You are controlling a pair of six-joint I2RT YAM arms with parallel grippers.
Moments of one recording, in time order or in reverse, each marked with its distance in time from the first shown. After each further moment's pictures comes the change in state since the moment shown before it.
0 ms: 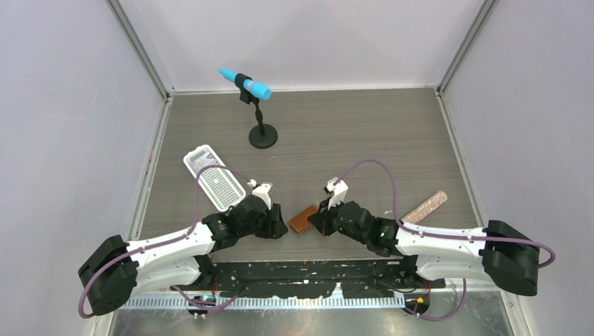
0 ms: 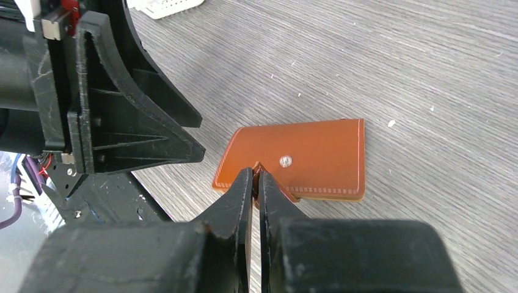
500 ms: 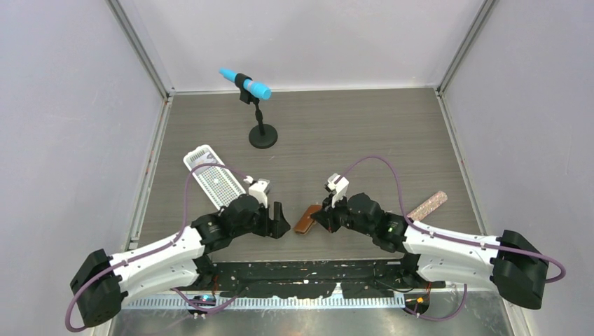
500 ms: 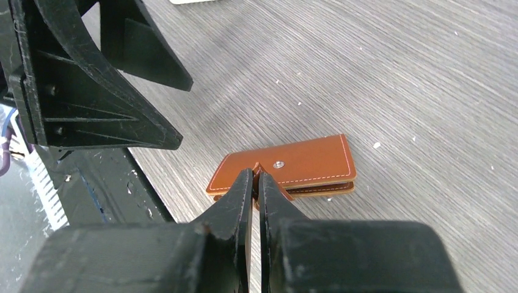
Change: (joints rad) left arm 0.000 -0.117 0.024 -0.079 -0.018 0.059; right arm -0.107 -0.089 0.008 -0.062 -0.192 -0.182
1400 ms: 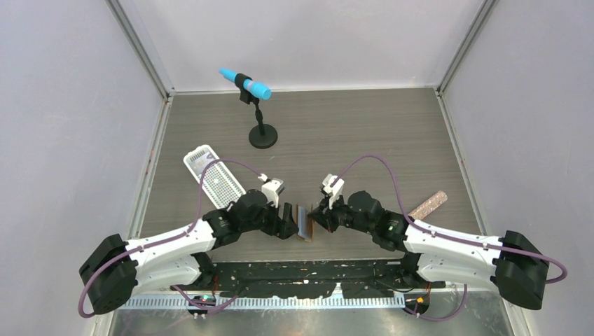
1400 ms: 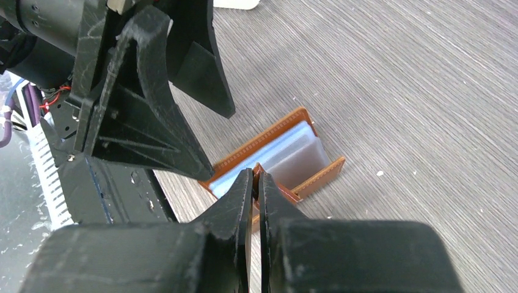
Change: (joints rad) left arm 0.000 0.136 0.034 0.130 0.143 0.101; right arm -0.005 -0.005 0.047 -0.010 -0.104 -0.154
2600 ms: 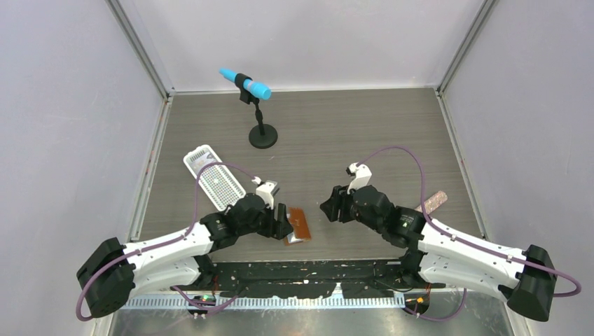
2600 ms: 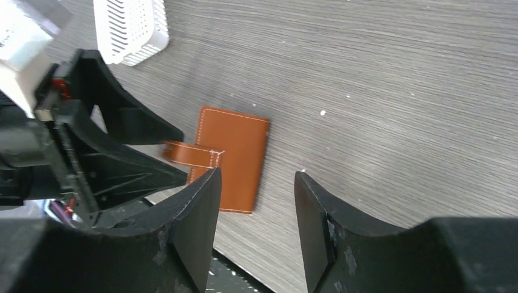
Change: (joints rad) left arm 0.000 -0.037 -0.047 -0.014 -0.070 -0.058; right arm -0.035 -0.139 0.100 -0.394 0.304 0.423
